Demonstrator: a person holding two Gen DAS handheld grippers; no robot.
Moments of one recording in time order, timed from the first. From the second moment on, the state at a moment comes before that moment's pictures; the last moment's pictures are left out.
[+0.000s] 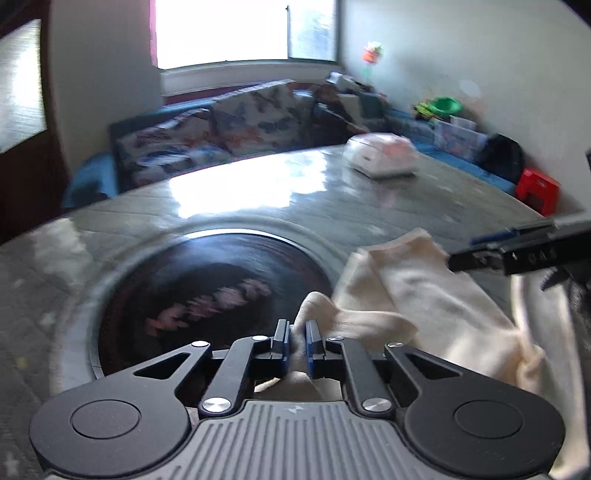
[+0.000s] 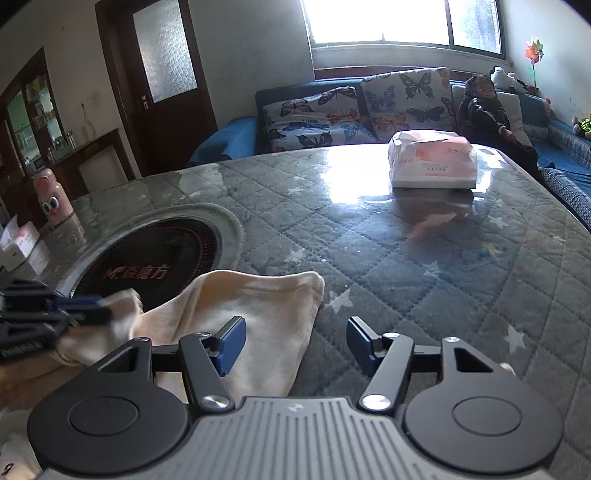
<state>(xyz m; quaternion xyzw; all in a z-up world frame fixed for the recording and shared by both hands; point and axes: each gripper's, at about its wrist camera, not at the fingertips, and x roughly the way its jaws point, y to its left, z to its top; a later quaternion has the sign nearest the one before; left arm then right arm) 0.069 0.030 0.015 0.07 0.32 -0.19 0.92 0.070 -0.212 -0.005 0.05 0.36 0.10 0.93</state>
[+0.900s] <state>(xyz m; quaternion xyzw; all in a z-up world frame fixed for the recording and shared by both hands) 0.164 0.132 0.011 0.04 0.32 0.00 0.95 0.203 -0.126 -0.018 -0.05 0.36 0.14 0.92</state>
